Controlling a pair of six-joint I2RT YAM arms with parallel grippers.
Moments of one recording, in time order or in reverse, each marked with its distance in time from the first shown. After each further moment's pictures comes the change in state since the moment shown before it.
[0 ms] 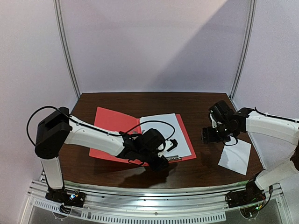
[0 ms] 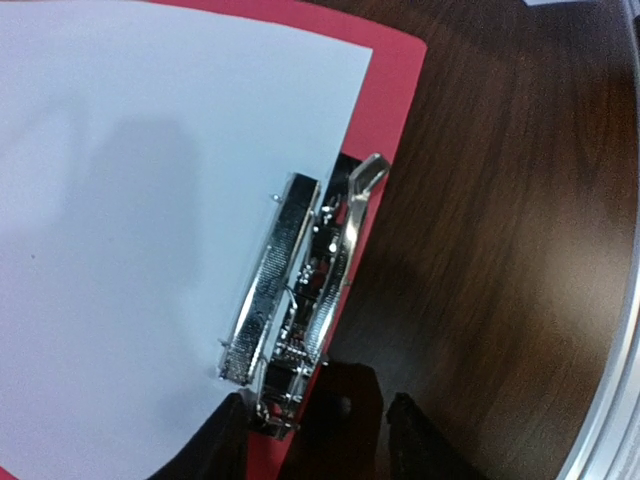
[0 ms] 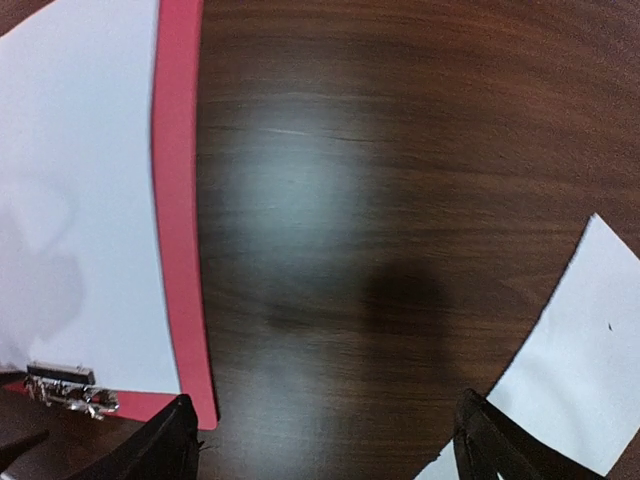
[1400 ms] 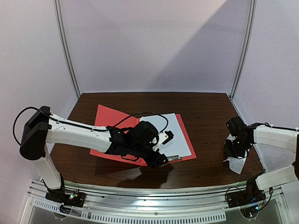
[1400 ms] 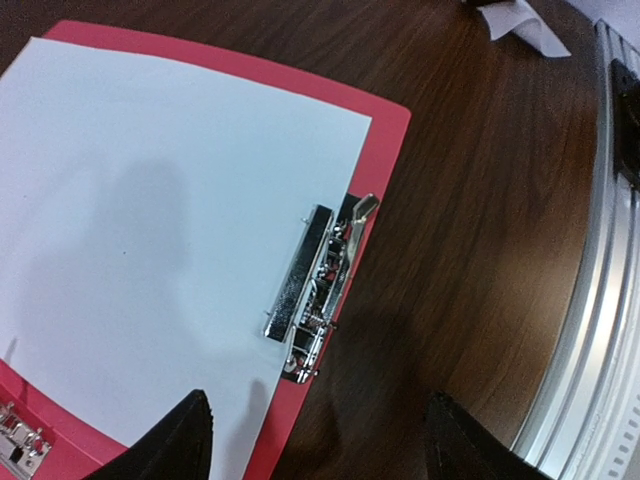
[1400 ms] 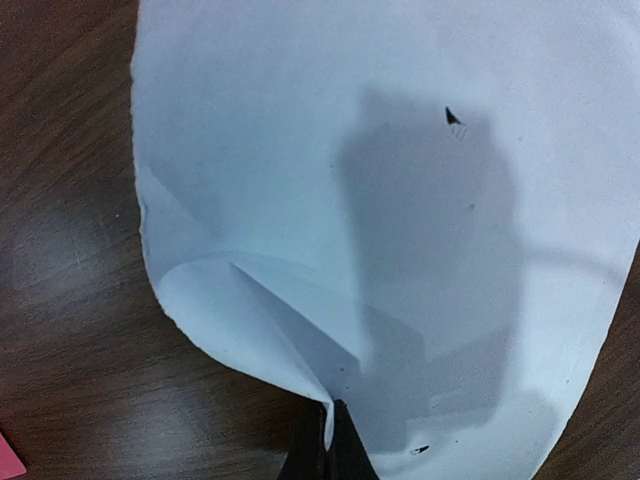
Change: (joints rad) left arm 0.010 -0.167 -0.045 -0.040 -0.031 -0.009; right arm -0.283 -0.086 -0.319 0.009 0.007 0.199
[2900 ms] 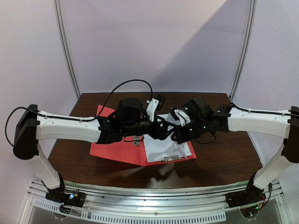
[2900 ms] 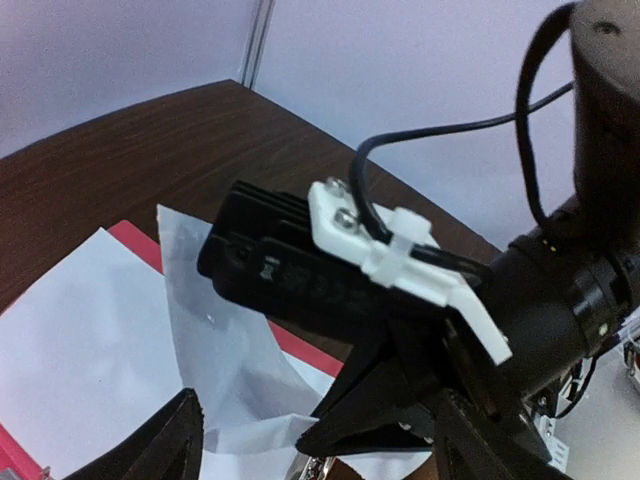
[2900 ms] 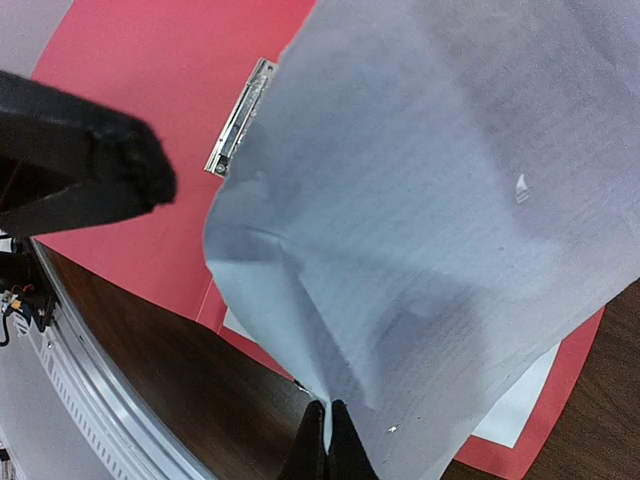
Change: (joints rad) left arm 0.112 -0.098 0.000 0.407 0.042 -0.178; right arm 0.567 0.274 0.547 0.178 -0.282 -0.243
